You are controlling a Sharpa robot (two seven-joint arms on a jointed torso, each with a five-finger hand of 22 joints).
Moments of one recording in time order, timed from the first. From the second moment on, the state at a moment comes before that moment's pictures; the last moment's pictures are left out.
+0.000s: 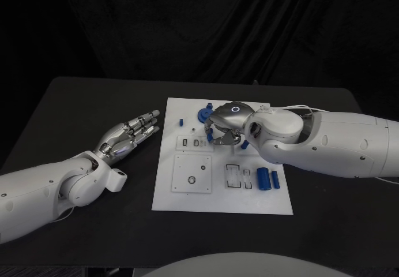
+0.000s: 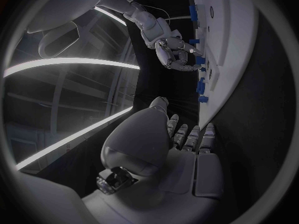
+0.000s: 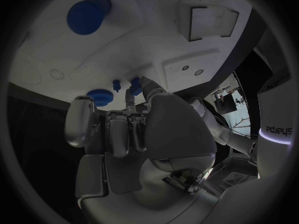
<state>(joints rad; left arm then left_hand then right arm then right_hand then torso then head) 1.16 -0.91 -0.21 1.41 -0.28 0.01 0.68 1.52 0.22 -0.13 0.28 0.62 0.29 0.02 0.04 0.04 0.07 0.08 0.01 0.02 0.04 0.15 0.02 0.01 0.16 0.05 0.26 0.04 0.02 1.40 -0.73 -0.25 1.62 -1.76 -0.21 -0.26 1.34 -0.06 0.20 0.11 0.28 0.88 0.06 0.30 0.55 1.47 -0.02 1.56 1.31 1.47 -0.07 1.53 1.31 0.05 1.42 0.03 1.25 1.31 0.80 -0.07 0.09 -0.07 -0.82</state>
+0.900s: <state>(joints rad) 1.16 -0.91 -0.21 1.41 -0.28 0.02 0.68 1.52 0.22 -0.13 0.28 0.61 0.29 0.02 0.04 0.04 0.07 0.08 0.01 0.02 0.04 0.15 0.02 0.01 0.16 0.05 0.26 0.04 0.02 1.39 -0.73 -0.25 1.62 -1.77 -0.20 -0.26 1.31 -0.05 0.20 0.10 0.28 0.86 0.07 0.27 0.54 1.47 -0.02 1.56 1.31 1.47 -0.07 1.52 1.31 0.05 1.42 0.04 1.23 1.31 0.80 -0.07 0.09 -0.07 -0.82</state>
